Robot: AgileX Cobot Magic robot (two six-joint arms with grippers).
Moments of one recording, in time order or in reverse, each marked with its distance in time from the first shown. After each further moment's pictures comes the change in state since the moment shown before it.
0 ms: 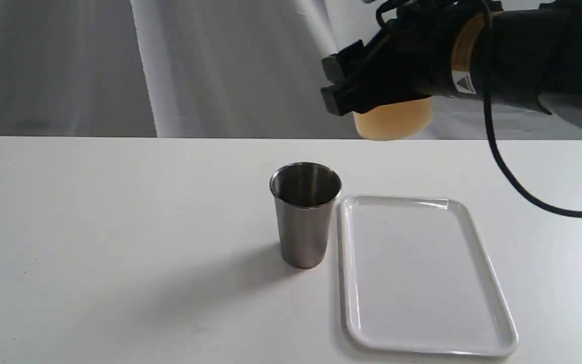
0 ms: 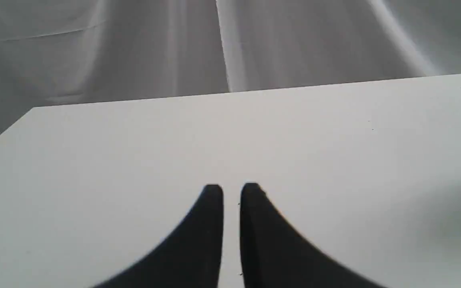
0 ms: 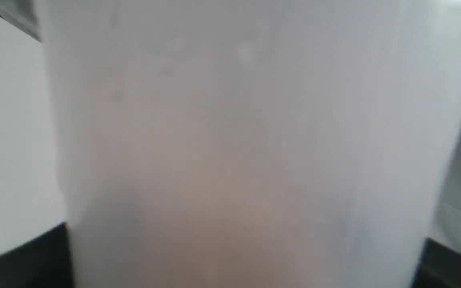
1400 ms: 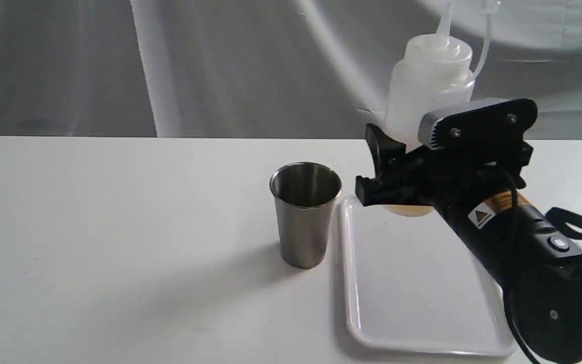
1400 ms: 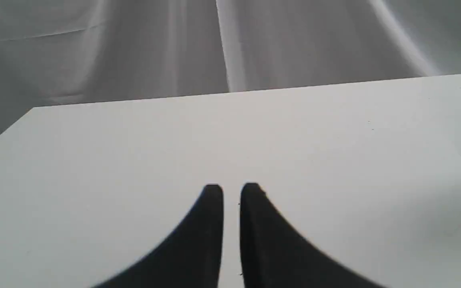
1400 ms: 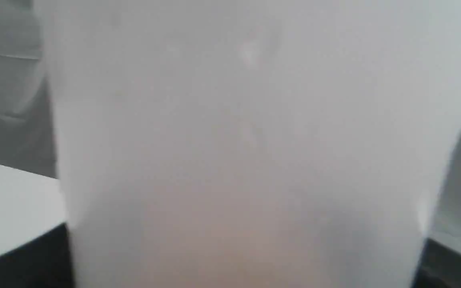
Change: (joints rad) left arm 0.000 0.000 0.000 0.000 0.000 0.000; right arm -0.021 0.175 0.511 1.144 -1.063 -0.868
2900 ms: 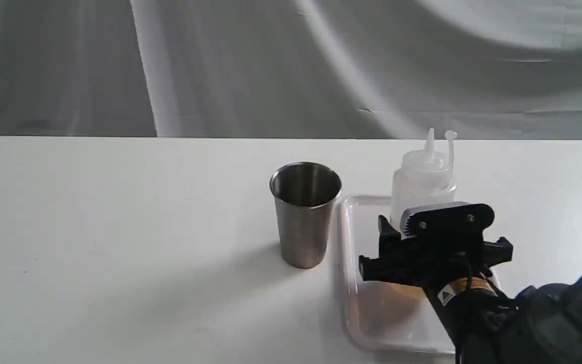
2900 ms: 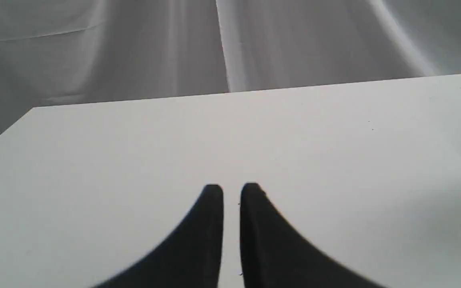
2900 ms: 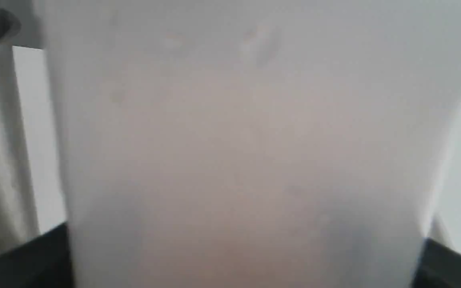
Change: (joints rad) left arm 0.000 0.000 0.000 0.000 0.000 0.000; right arm 0.000 0.434 -0.003 0.153 -0.229 0.064
